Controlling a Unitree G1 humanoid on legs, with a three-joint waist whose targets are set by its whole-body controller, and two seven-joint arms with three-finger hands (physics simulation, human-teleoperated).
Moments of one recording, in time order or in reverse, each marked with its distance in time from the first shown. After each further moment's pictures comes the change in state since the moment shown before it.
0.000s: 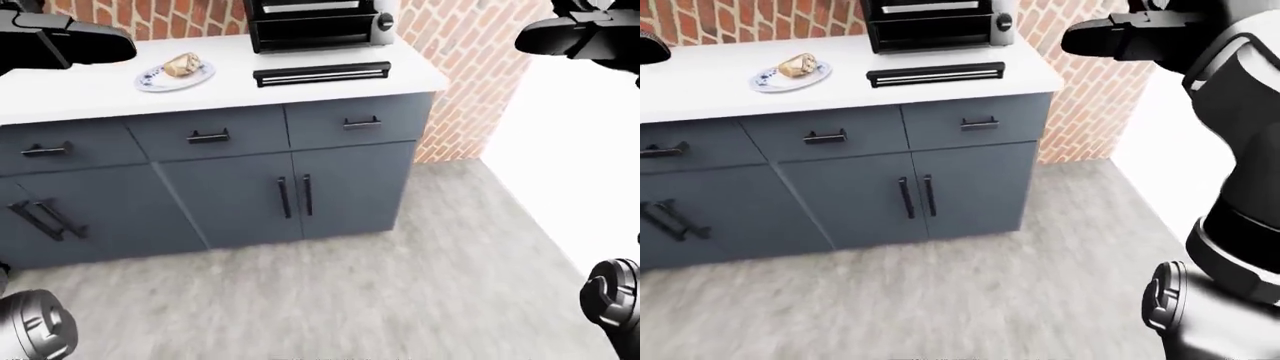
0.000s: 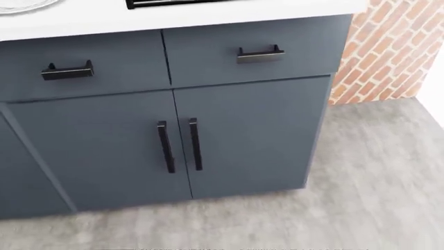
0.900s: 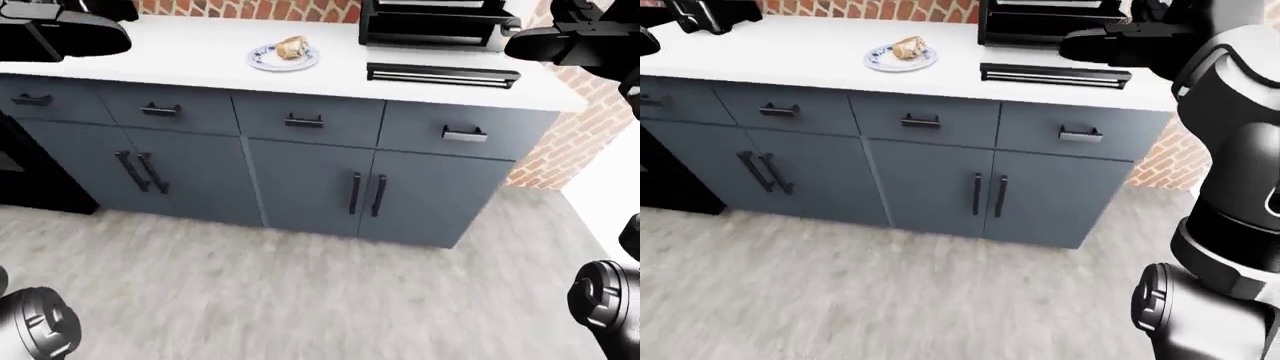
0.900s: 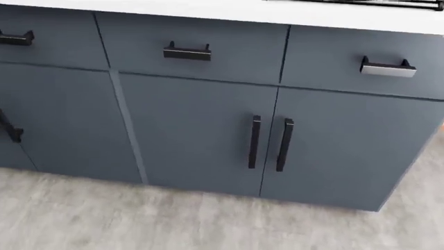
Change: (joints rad) left arm -0.010 -0.012 0.017 -0.032 0.016 -0.006 -0.007; right arm 0.015 0.044 0.003 0.033 -0.104 -0.031 0.006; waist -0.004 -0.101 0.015
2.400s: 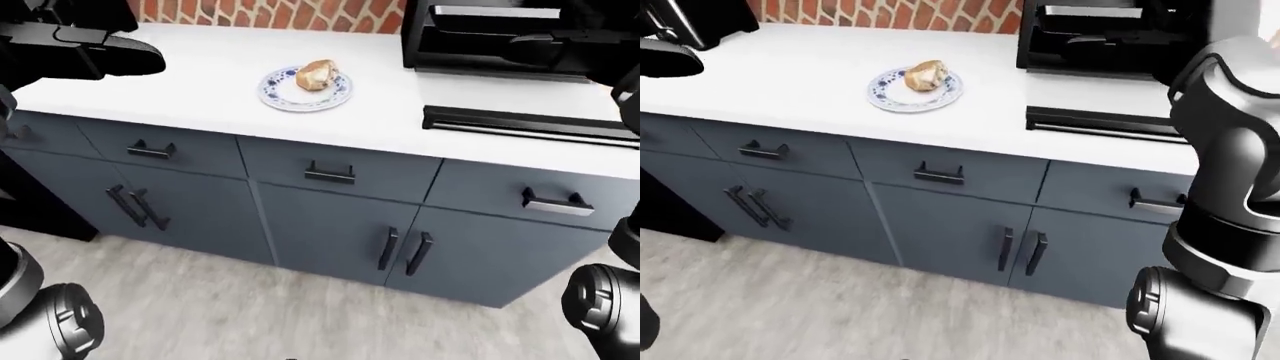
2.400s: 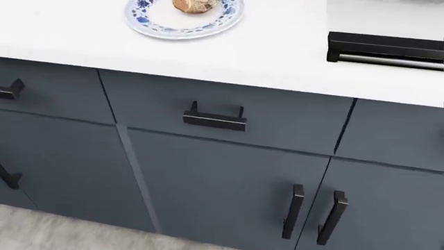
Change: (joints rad) left arm 0.001 -0.080 -0.031 -0.031 0.095 0.042 -0.064; right arm 0.022 0.023 0.000 0.022 -0.069 -0.040 -0.025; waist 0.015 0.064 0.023
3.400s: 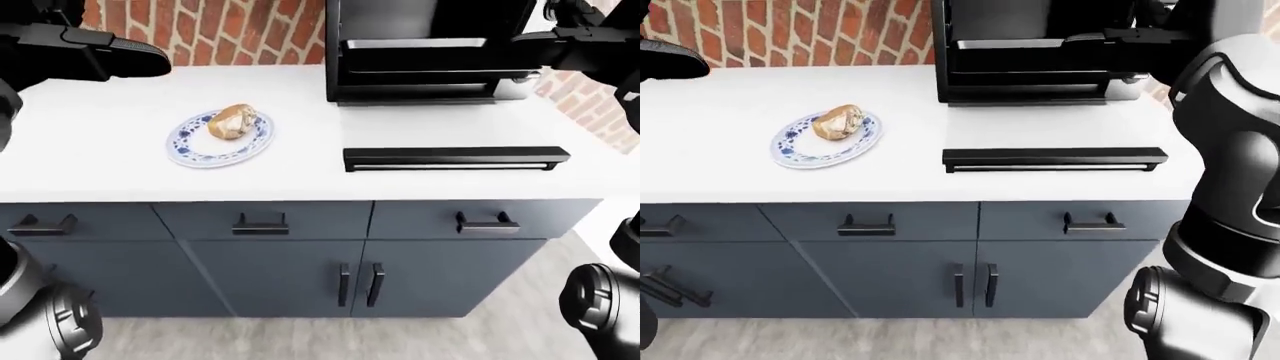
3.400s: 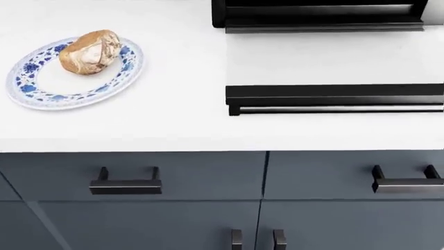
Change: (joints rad) left arm -0.006 0.007 -0.015 0.004 -0.024 0.007 0.006; right arm 0.000 0.010 -0.022 -0.055 0.033 0.041 0.007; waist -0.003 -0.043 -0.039
